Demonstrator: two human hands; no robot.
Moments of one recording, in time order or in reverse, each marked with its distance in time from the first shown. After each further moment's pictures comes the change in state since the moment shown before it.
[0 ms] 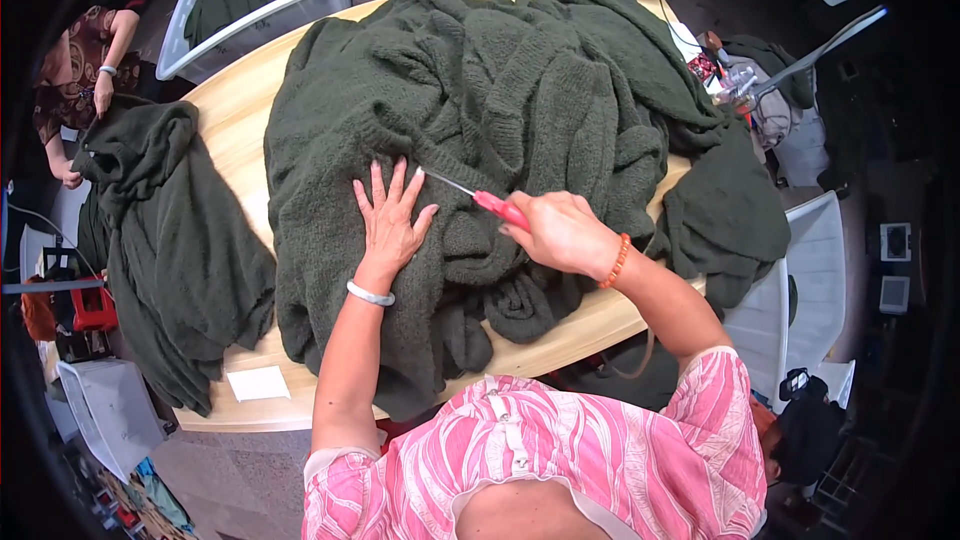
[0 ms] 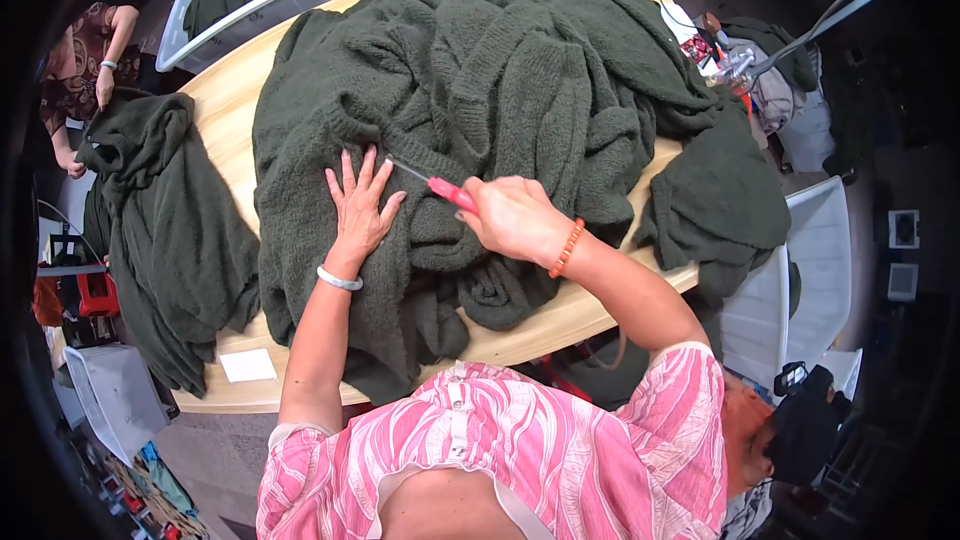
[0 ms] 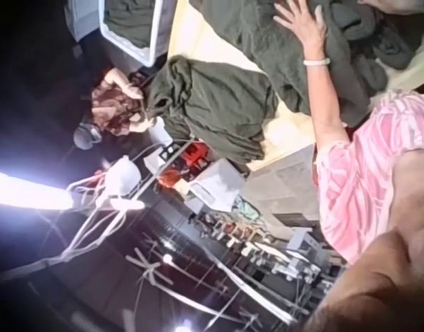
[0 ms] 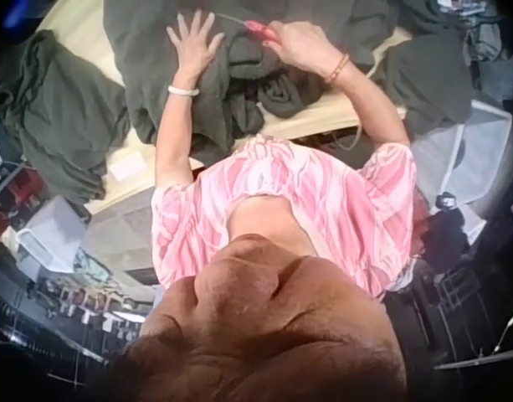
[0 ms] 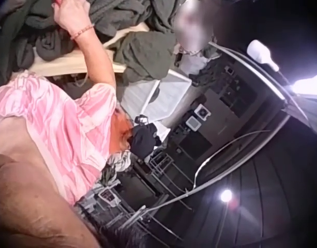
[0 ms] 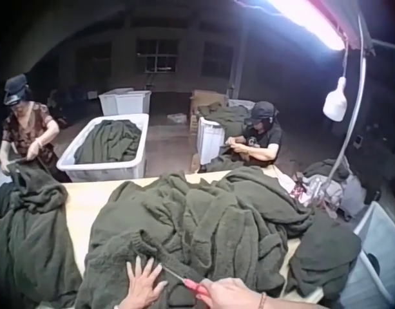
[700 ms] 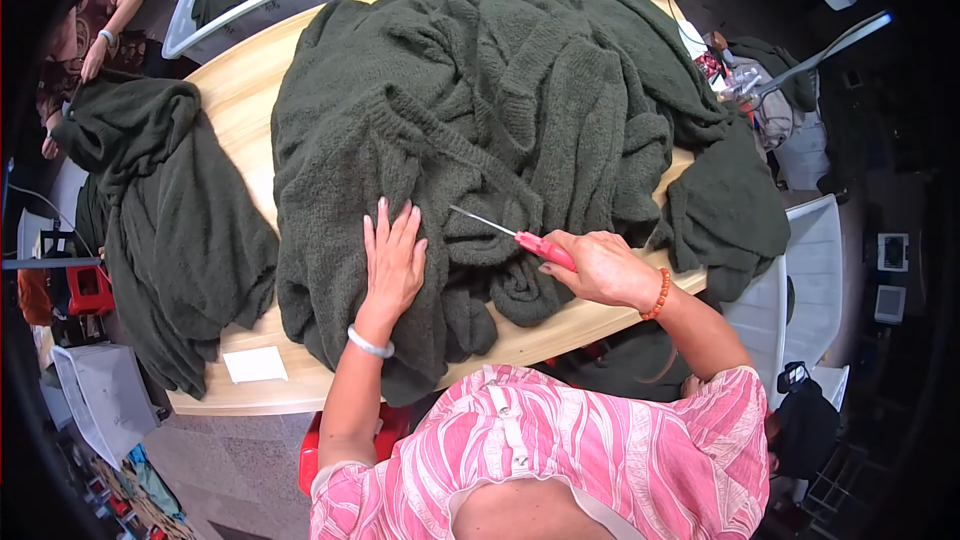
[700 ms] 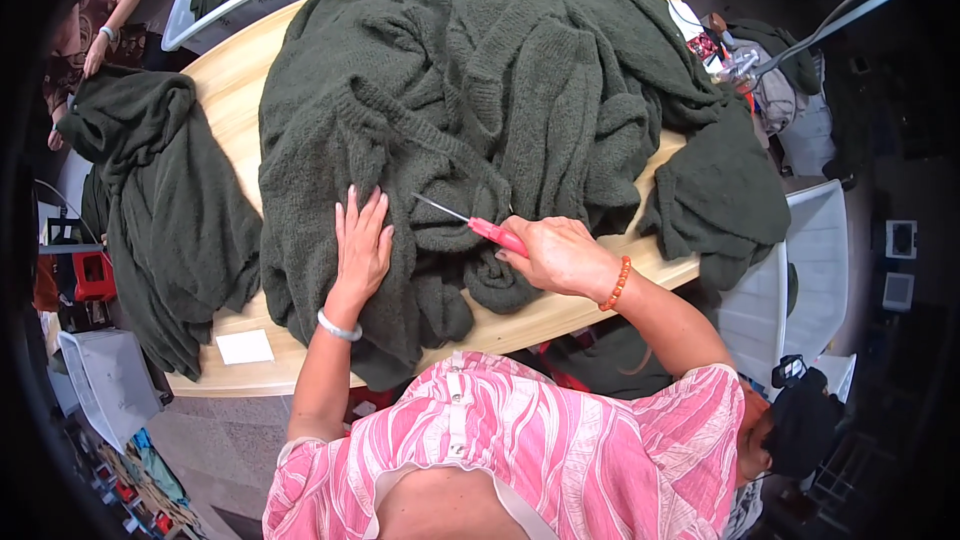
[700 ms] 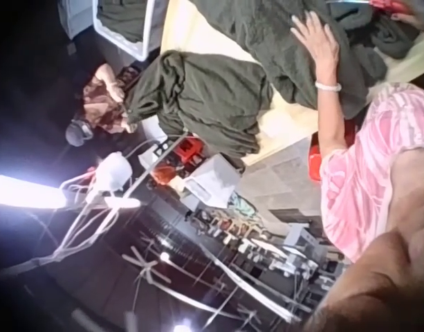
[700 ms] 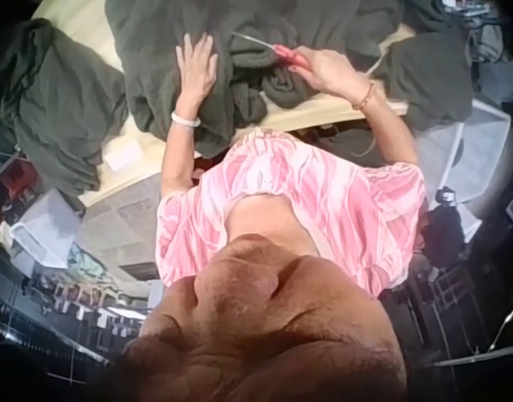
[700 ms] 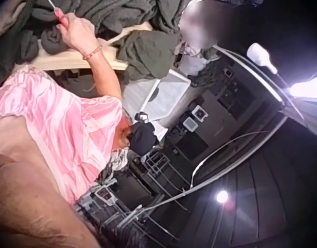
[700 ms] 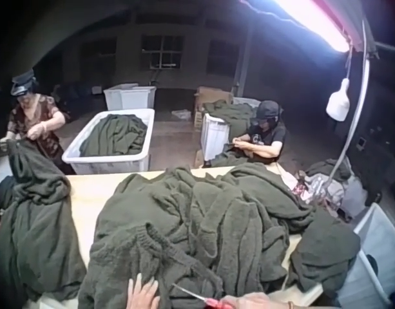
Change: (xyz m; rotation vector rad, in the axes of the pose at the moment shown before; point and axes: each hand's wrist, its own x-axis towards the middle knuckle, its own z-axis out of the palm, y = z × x) left_hand -0.085 0.022 -0.035 -0.052 -0.077 -0.035; right_hand -0.067 -0.011 0.000 0.052 -0.250 0.085
